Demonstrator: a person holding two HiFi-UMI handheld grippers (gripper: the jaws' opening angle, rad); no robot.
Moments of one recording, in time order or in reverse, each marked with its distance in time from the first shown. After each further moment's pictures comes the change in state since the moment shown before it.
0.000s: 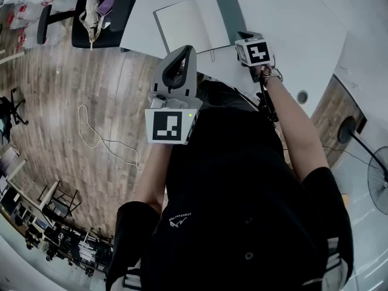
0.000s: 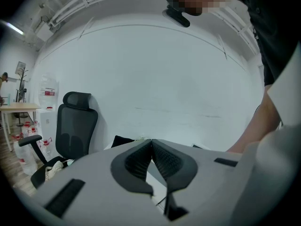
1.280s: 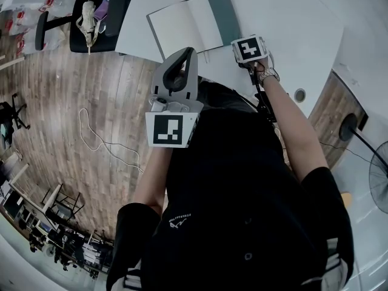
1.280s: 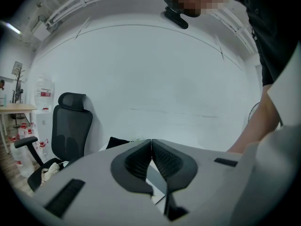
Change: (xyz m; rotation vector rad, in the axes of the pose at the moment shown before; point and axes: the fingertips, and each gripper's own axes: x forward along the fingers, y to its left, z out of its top) left arm 0.009 -0.020 0.001 0.000 0.004 -0.022; right arm 0.007 -0.016 -0.031 -0.003 0.178 -0.048
